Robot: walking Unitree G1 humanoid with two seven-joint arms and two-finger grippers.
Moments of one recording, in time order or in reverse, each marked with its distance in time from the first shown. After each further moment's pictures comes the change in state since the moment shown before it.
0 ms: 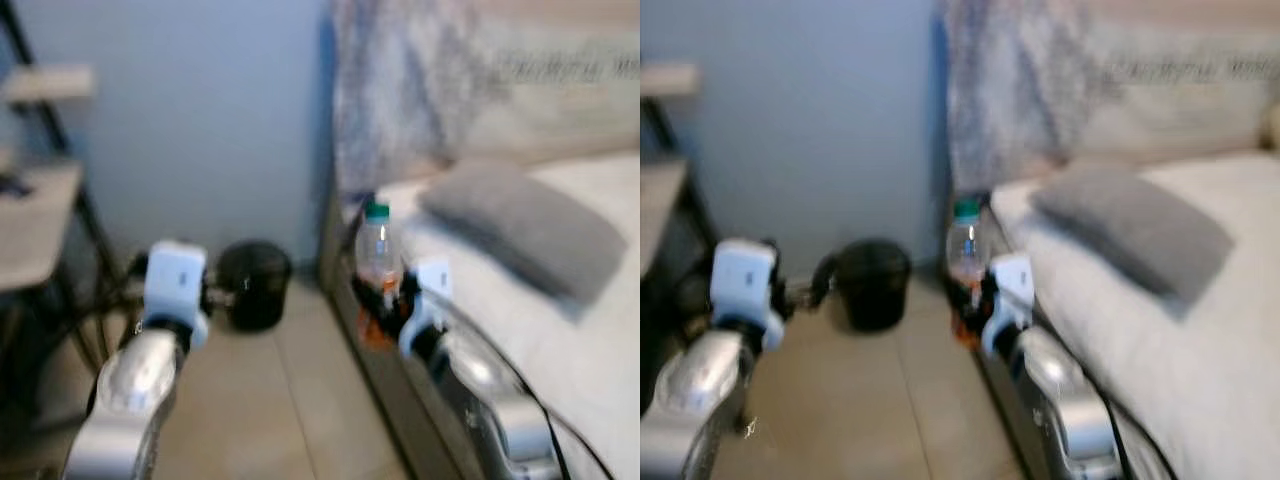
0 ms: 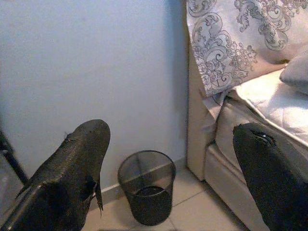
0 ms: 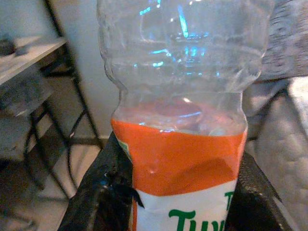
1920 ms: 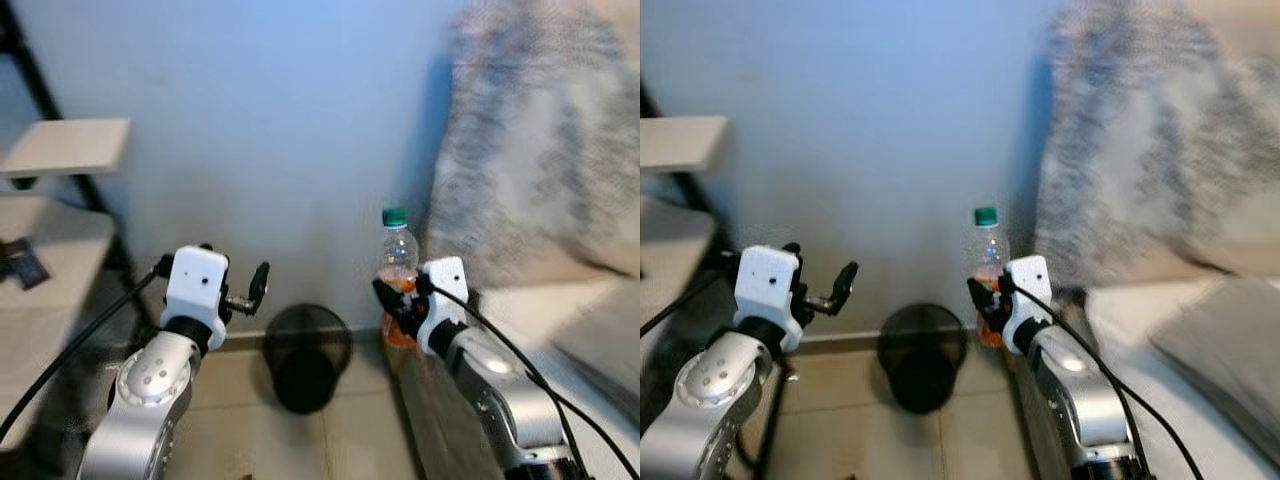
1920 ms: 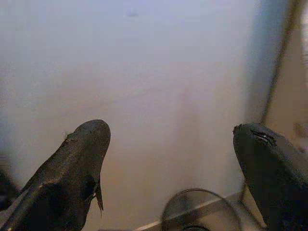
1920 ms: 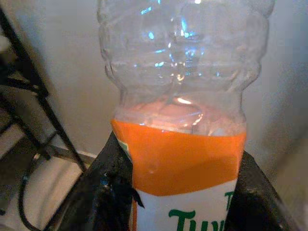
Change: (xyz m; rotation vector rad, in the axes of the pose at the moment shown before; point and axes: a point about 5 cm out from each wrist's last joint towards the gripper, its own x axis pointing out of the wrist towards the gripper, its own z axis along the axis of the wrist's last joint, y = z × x) left arm 0.005 -0.012 0.001 0.032 -0.003 -0.087; right arm 0.004 -0.024 -0.009 -0.057 0.070 -0.062
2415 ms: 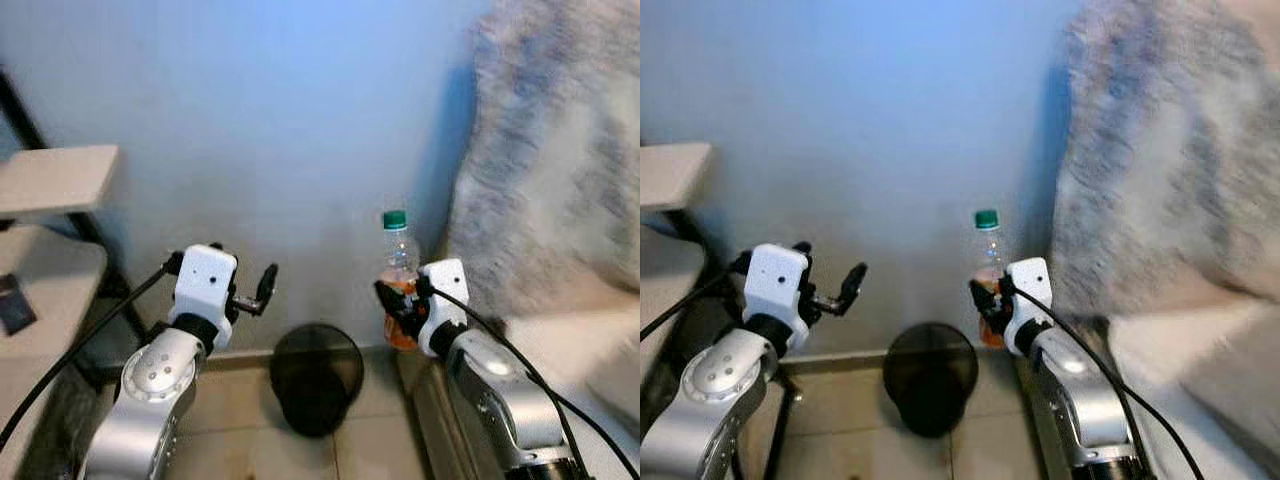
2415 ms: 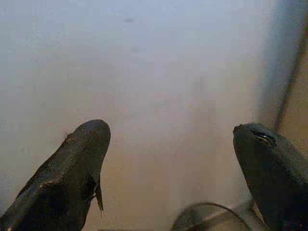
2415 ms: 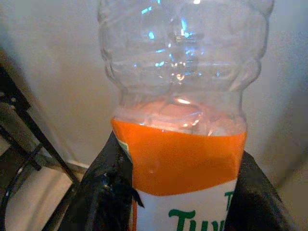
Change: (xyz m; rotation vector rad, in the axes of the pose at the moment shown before) left arm 0.004 -0.005 0.001 0.003 -0.002 -0.044; right arm -0.001 -0.003 -0.002 -0.015 0.009 -0.010
